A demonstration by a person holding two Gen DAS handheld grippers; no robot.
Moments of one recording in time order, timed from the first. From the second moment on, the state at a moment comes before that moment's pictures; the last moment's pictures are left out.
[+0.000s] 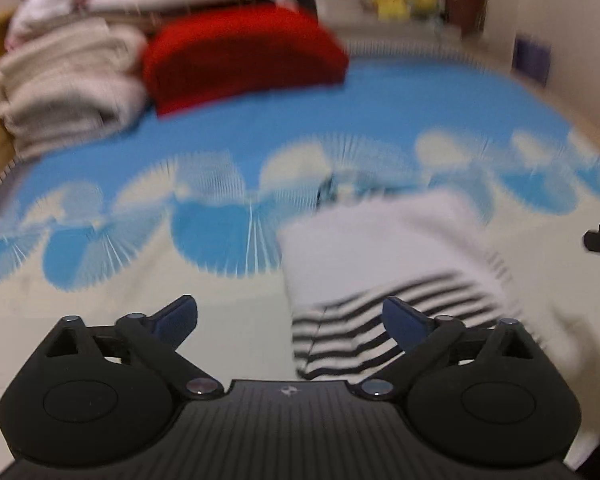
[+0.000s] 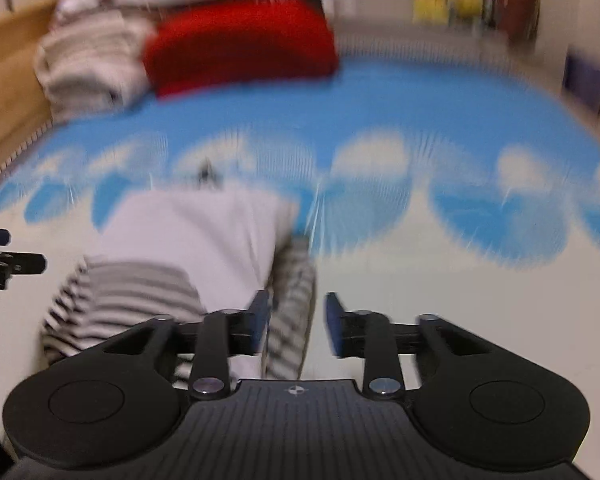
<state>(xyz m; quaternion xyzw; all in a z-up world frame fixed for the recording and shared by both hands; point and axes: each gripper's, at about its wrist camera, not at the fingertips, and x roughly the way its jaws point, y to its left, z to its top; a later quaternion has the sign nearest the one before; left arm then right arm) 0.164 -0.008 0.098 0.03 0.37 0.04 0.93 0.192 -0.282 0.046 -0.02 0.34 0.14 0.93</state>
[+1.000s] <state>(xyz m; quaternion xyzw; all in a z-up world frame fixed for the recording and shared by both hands) 0.047 -0.062 0.045 -0.07 0.39 0.10 0.91 0.057 -0.220 0.033 -0.04 0.30 0.14 0.94</state>
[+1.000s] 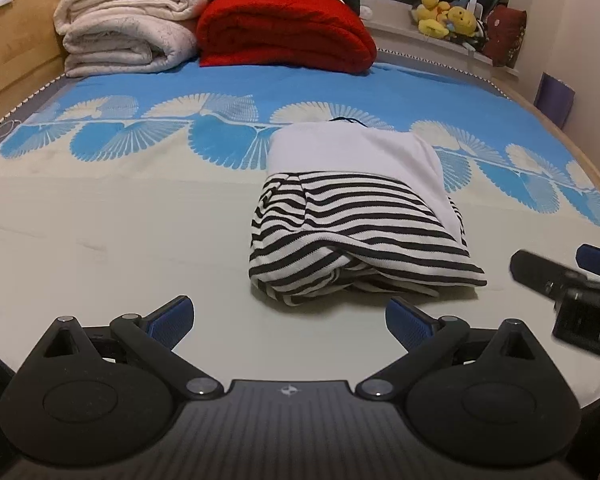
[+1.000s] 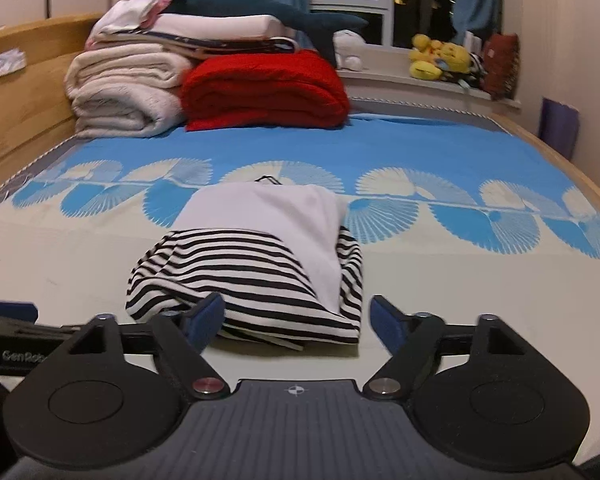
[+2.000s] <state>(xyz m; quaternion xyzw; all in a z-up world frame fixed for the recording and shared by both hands) 0.053 -0.064 0.036 -0.06 0.40 0.10 0.91 0.060 -0.207 0.027 -0.05 0.31 0.16 0.93</state>
